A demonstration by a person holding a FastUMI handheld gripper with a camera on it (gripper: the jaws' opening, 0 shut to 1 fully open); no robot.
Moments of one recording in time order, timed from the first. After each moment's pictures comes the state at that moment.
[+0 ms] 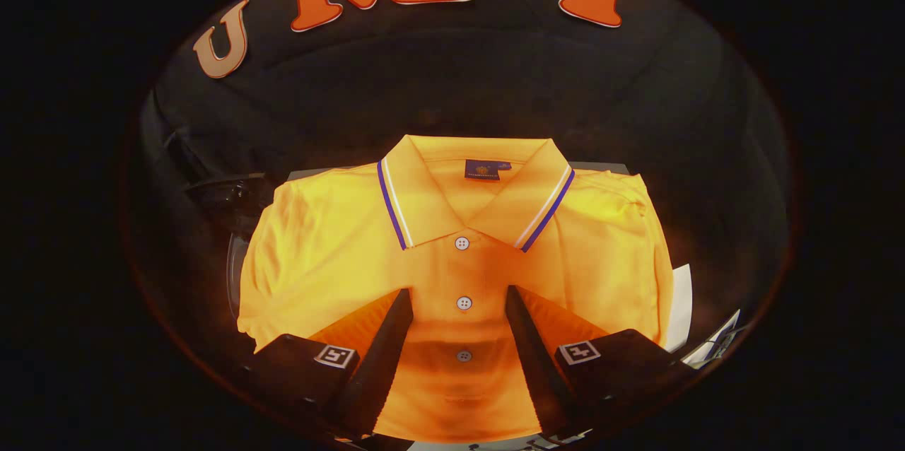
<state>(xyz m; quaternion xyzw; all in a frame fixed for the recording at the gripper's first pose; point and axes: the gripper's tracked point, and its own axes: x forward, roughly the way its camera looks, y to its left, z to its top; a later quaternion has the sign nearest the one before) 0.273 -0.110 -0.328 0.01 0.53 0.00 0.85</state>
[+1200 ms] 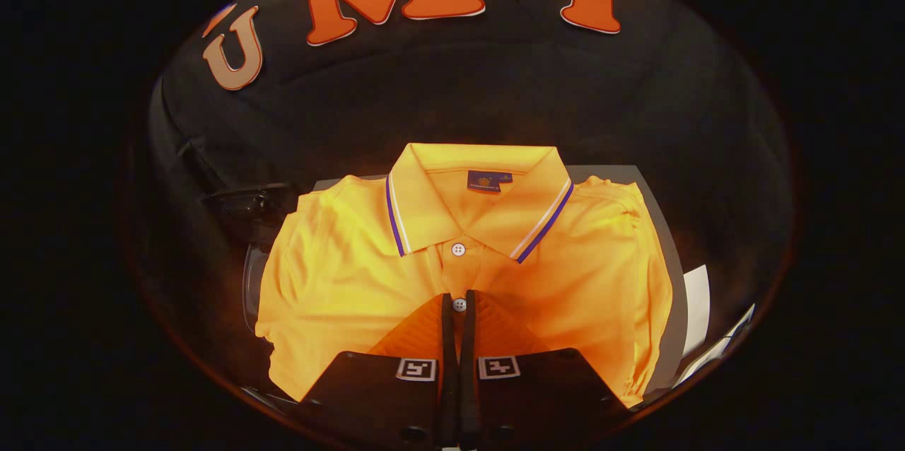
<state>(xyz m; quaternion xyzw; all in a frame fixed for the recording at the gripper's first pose) 0.275 -0.108 -0.308 0.04 0.50 0.03 0.87</state>
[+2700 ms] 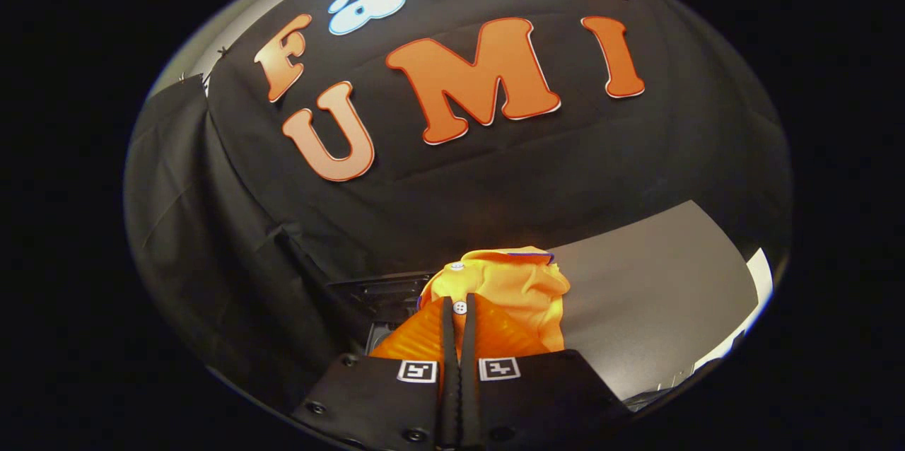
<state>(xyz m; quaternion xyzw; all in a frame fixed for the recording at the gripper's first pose) 0.249 0.052 -0.114 0.16 0.31 0.09 0.93</state>
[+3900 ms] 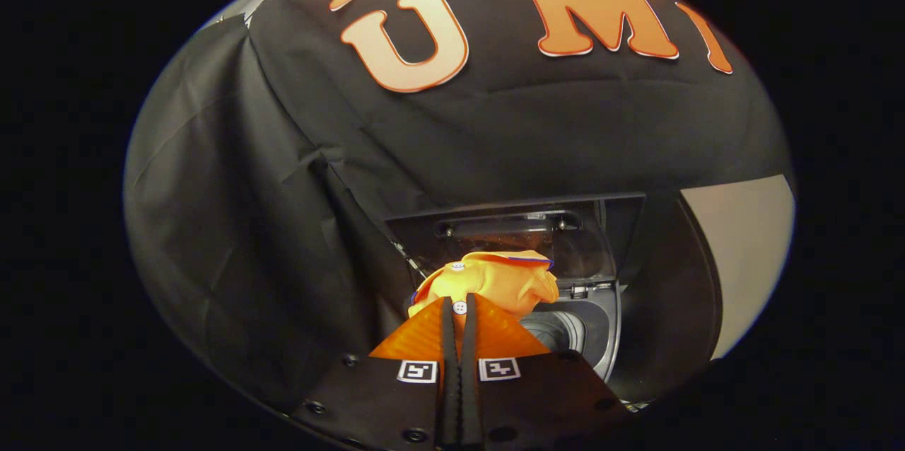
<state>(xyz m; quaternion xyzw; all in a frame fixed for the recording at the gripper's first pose) 0.263 0.276 -0.254 0.12 0.39 0.19 0.89</state>
